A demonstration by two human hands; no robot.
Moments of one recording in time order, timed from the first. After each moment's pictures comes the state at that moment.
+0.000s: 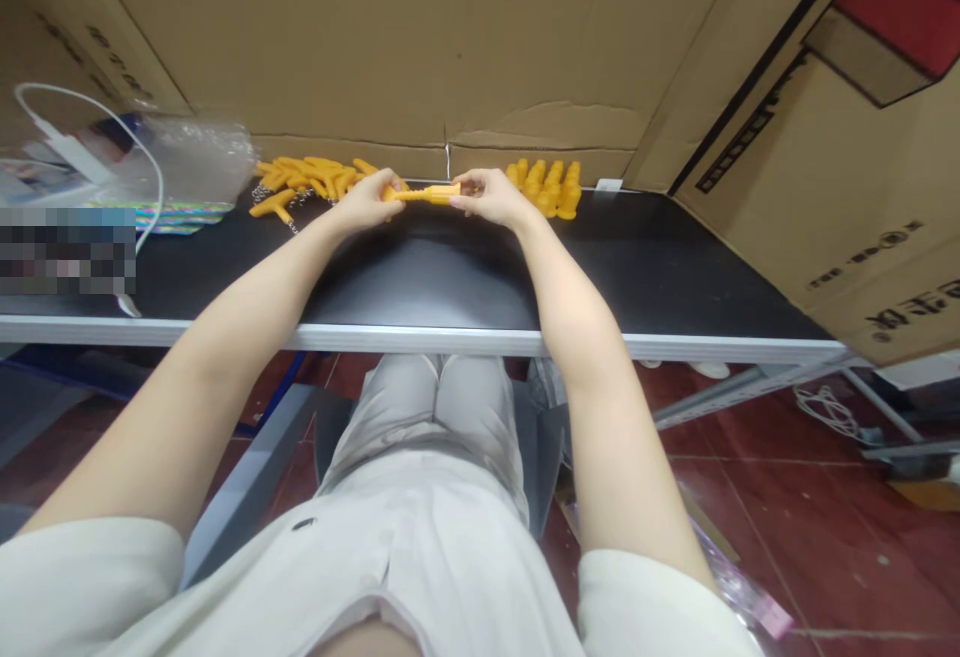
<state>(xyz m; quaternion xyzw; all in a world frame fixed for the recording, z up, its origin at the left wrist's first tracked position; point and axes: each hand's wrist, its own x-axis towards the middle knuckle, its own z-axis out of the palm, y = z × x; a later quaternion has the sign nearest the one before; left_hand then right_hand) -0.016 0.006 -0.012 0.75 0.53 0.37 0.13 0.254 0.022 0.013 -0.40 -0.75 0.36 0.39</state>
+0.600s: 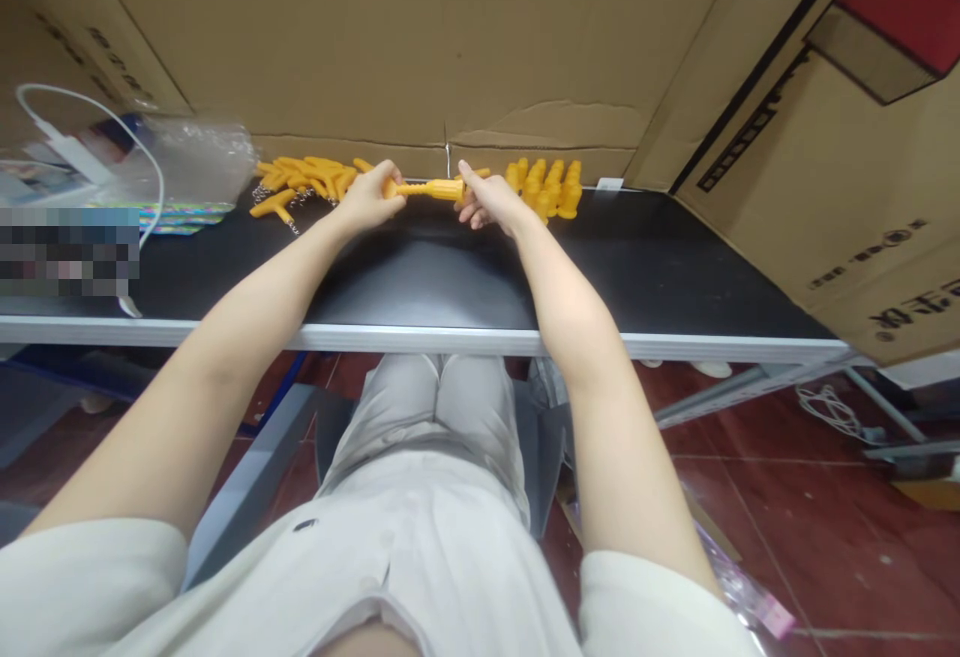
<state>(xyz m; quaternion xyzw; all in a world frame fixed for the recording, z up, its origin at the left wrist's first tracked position) -0.013 0.008 -0.014 0.75 0.54 0.38 0.07 0.240 0.006 0.021 -0.49 -0.63 0.48 0.37</state>
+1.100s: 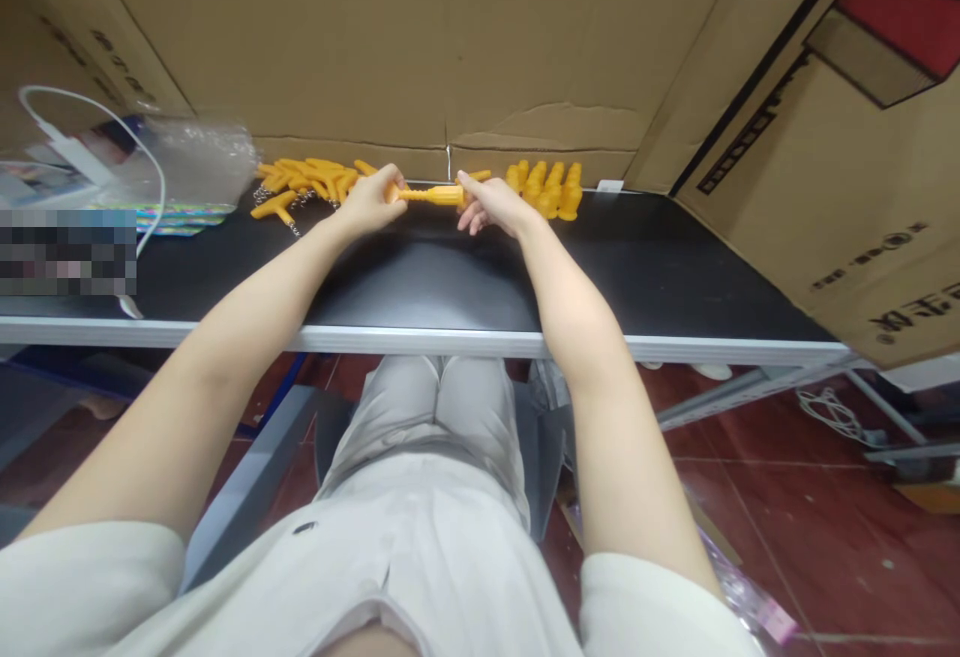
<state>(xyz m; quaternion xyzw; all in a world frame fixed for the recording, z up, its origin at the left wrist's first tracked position) -0.006 -0.004 -0.006 0.75 0.55 0.37 0.06 0.244 0.002 0.022 -0.47 -0.66 0.48 0.35</state>
